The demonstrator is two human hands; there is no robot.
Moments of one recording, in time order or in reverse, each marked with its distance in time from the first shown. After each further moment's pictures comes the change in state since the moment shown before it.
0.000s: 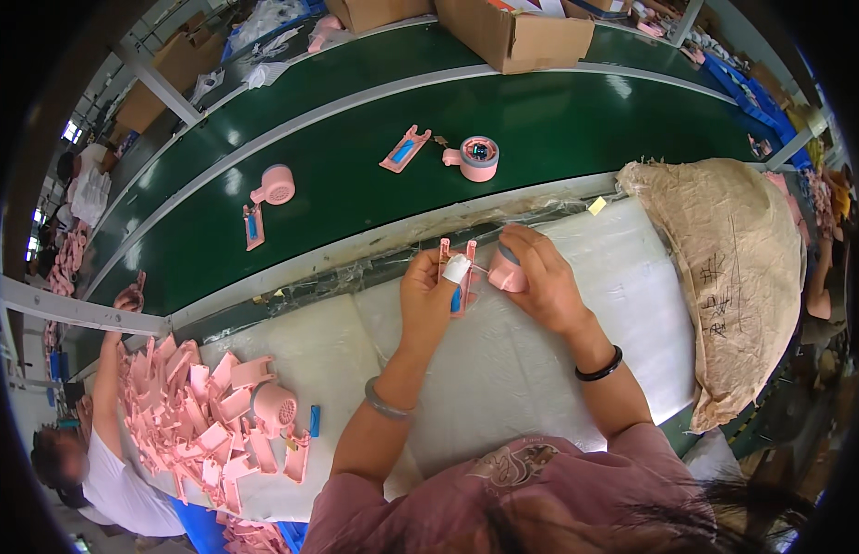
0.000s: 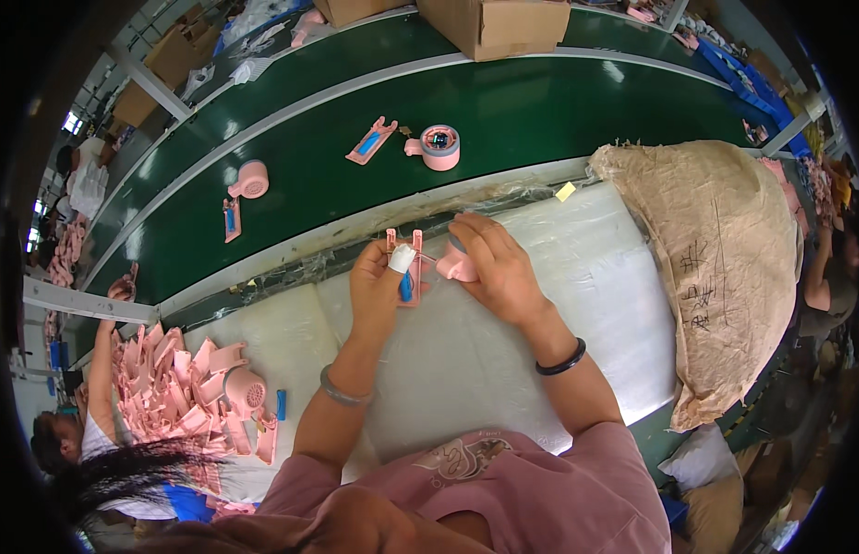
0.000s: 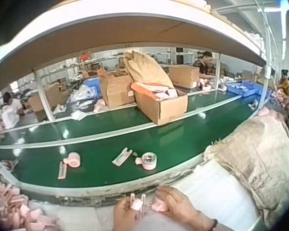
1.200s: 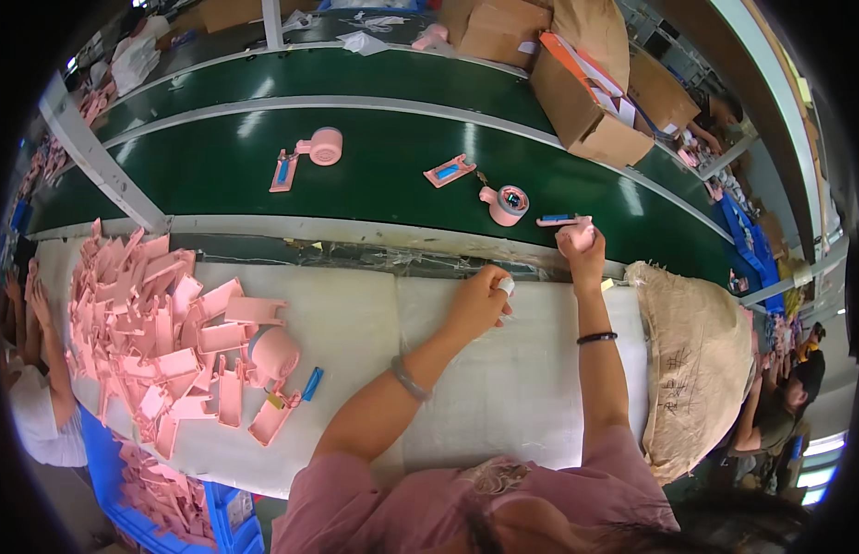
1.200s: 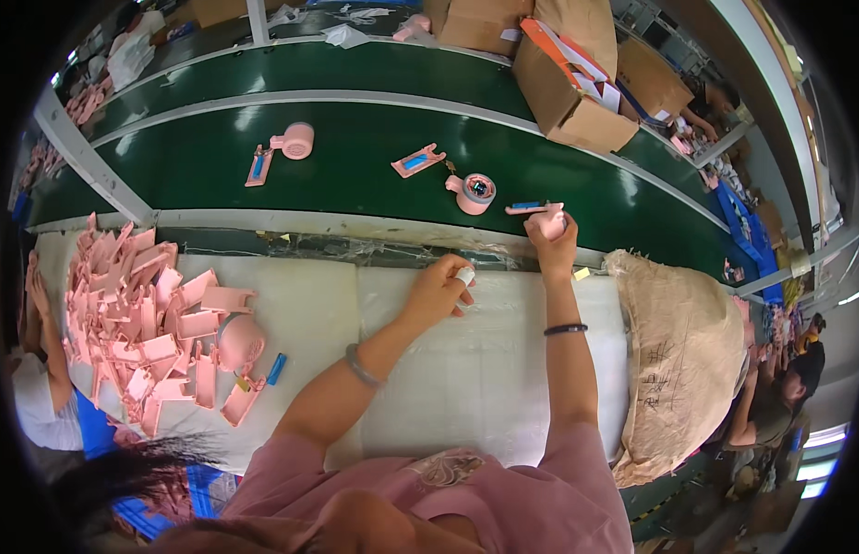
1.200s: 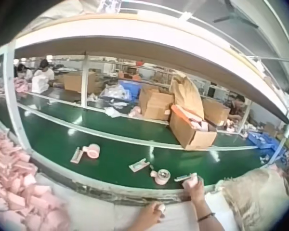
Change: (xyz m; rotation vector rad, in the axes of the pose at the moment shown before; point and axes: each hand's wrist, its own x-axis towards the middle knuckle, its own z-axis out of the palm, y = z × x) left_hand 0.013 -0.020 -0.008 0.104 -0.100 -0.107; right_hand 0.059 0.113 0.036 0.198 0.217 0.633
